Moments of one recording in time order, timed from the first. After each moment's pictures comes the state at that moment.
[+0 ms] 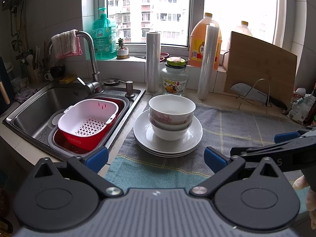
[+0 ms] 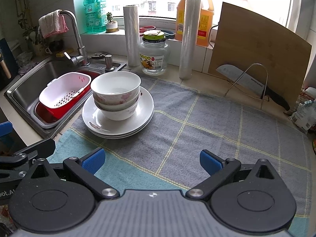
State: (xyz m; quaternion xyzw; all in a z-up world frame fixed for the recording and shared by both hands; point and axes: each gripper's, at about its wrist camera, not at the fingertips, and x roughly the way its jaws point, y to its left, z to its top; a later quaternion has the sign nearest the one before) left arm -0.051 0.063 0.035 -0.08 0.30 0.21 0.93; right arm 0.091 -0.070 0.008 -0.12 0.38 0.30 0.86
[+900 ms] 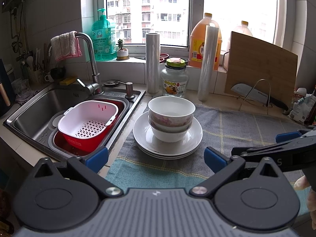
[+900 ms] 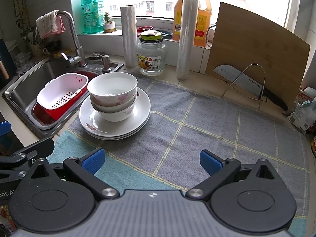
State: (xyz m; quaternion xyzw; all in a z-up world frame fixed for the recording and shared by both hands) left arm -0.047 0.067 0.036 -0.08 0.30 0.21 0.93; right arm 0.095 -0.071 0.010 -0.12 0.38 0.29 0.87
